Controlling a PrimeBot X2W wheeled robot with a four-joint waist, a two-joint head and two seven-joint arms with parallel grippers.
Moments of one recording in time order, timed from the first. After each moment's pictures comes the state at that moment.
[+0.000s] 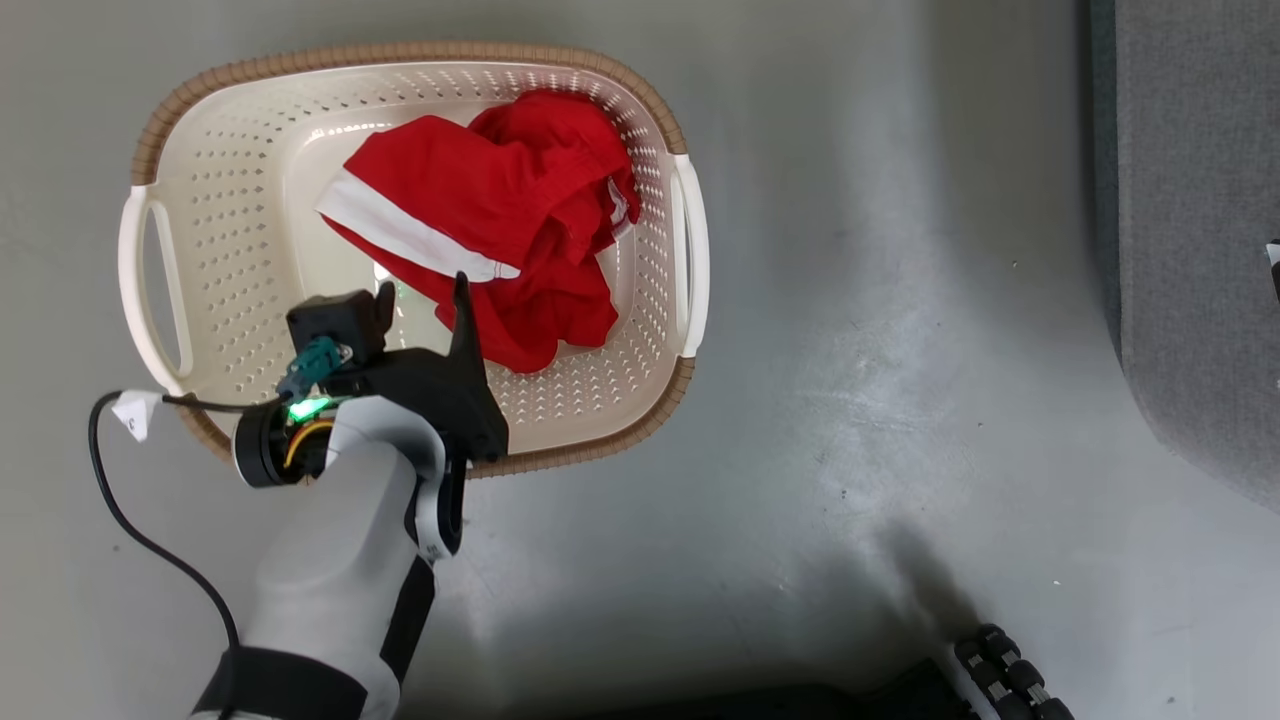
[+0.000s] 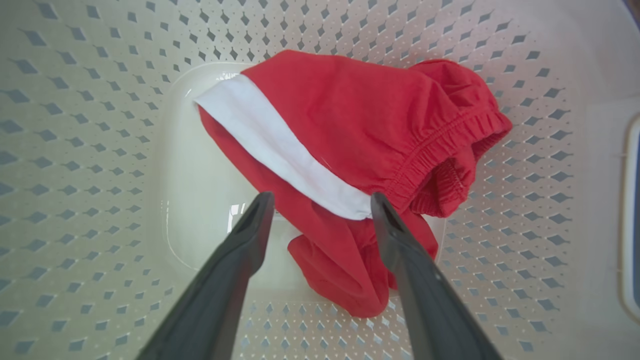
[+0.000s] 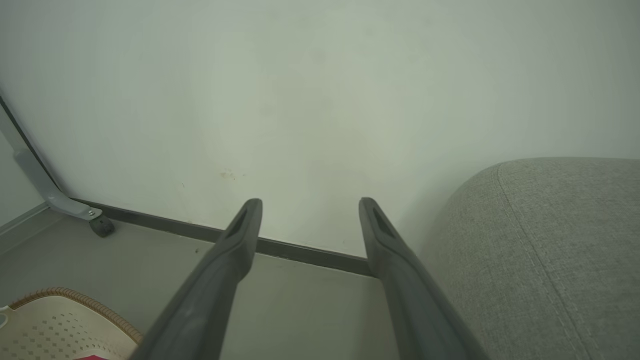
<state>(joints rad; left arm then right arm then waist) -0.79 0.04 -0.50 1.00 -0.72 0.12 -0.25 -0.63 -0.57 0.21 -0.13 0.49 0.12 -0.26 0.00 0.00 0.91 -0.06</state>
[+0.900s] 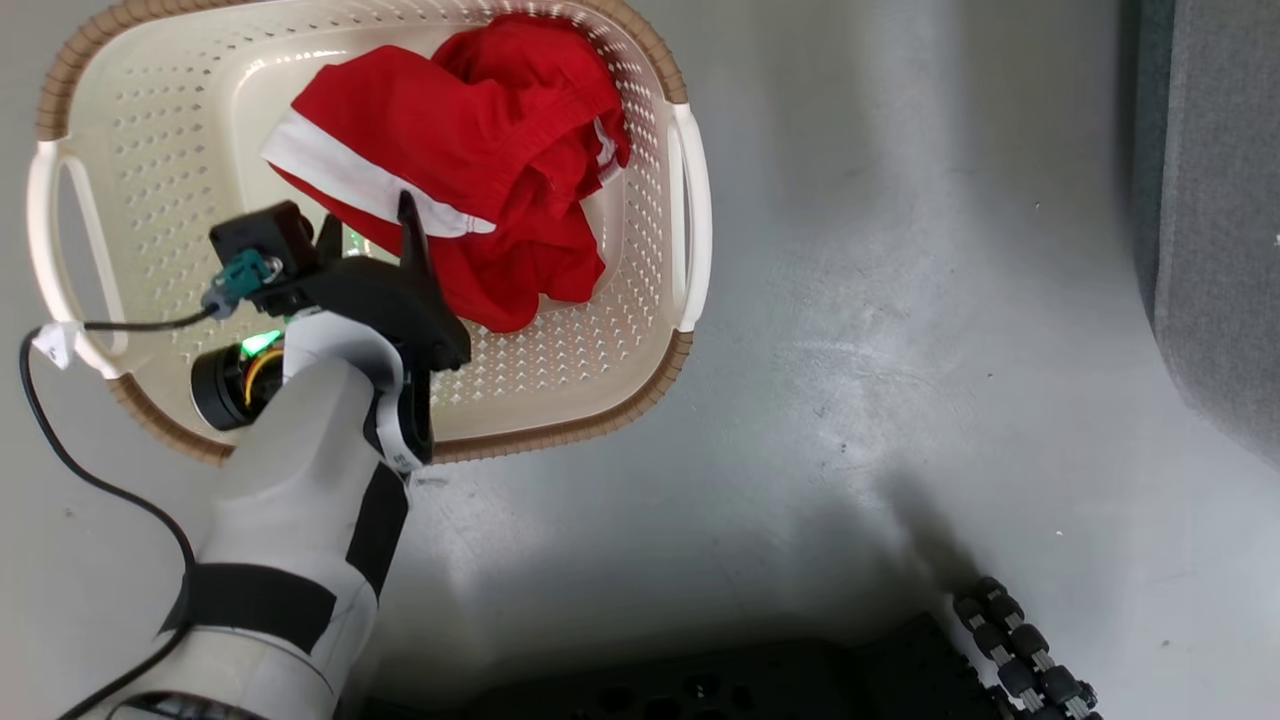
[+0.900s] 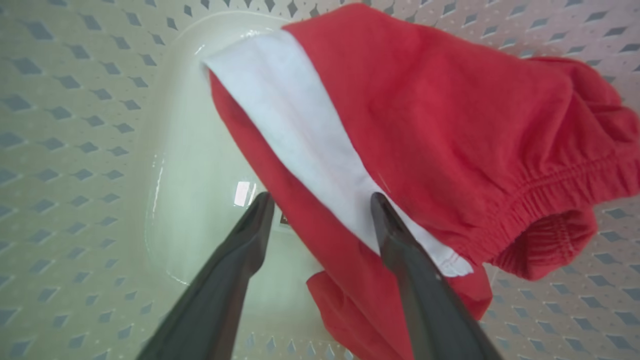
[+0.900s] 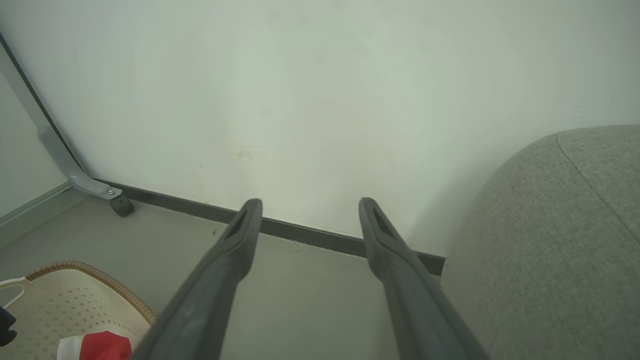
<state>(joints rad) -0.96 0.03 -0.50 1.15 -0.89 0.12 -0.25 -0.67 -0.59 0.23 -0.22 0.49 0.12 -0.26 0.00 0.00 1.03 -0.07</state>
